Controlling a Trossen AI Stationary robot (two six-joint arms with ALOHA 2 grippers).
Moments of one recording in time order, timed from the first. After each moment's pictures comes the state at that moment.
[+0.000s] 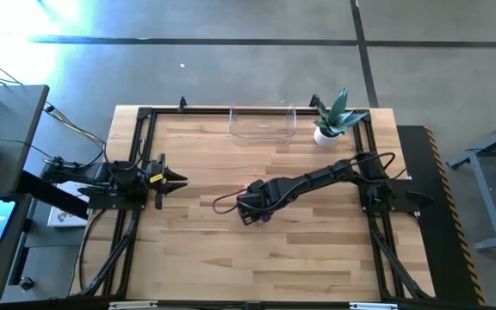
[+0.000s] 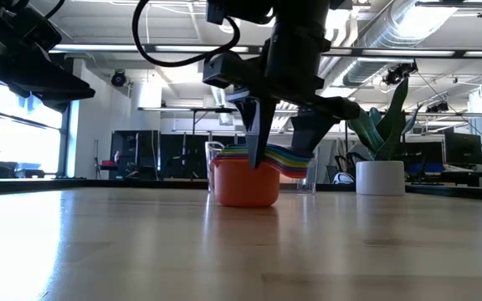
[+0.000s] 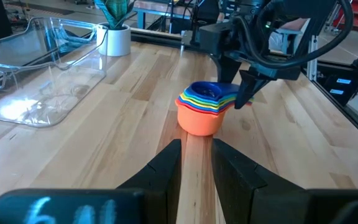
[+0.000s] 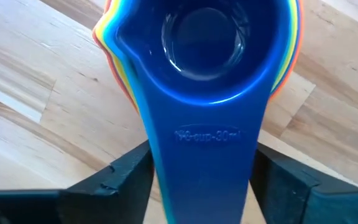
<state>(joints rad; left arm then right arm) -0.18 0.01 0.12 -0.35 -0.25 -0.18 0.19 2.08 1.62 -0.91 0.08 1.24</state>
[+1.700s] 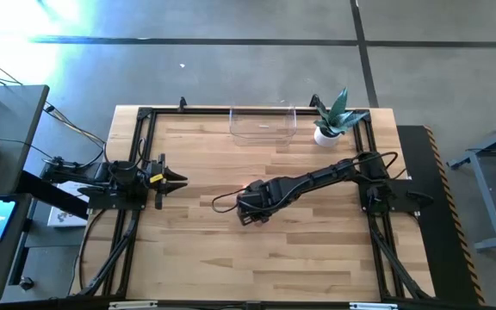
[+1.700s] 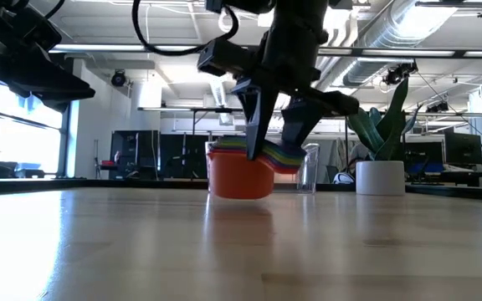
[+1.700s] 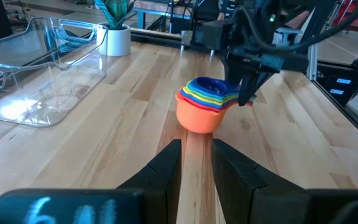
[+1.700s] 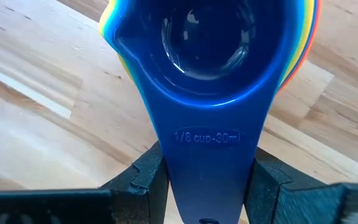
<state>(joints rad) -0.18 0.01 0.12 -0.35 -0.25 -0.18 0.20 2.06 1.62 -0.87 0.06 1.28</state>
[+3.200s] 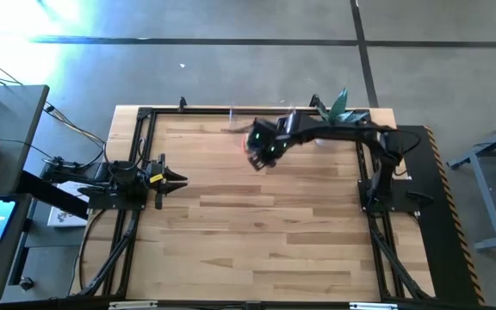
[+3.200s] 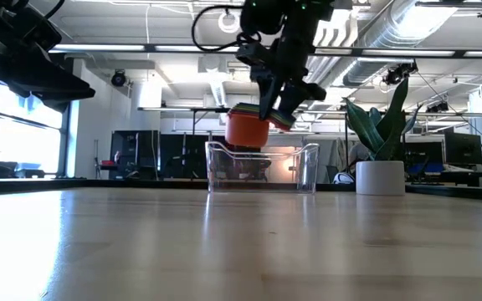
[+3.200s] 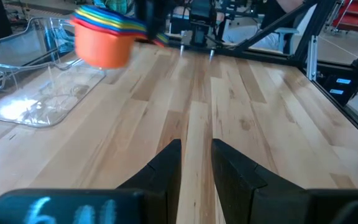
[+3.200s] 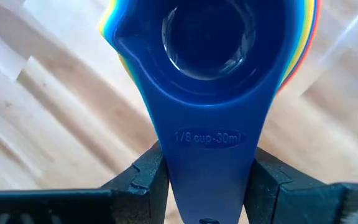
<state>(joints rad) -0.18 0.01 0.12 -0.35 -0.25 -0.18 -0.21 1.87 1.62 -0.96 -0.02 0.67</state>
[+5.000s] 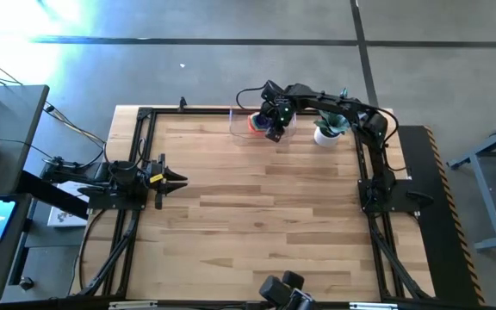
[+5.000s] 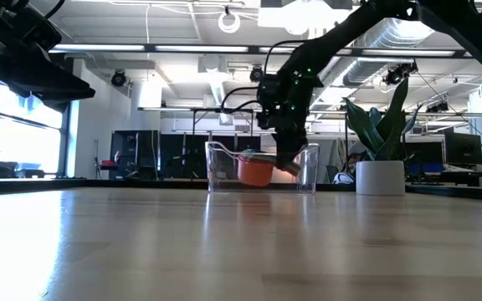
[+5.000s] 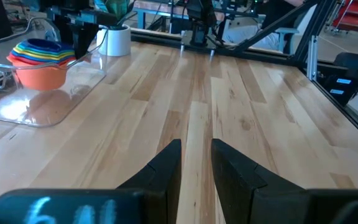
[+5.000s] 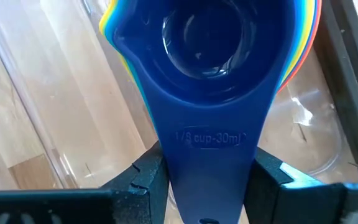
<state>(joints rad) -0.18 0.01 0.12 -0.35 -0.25 -0.18 -0.63 2.10 1.68 -0.89 -0.14 -0.23</state>
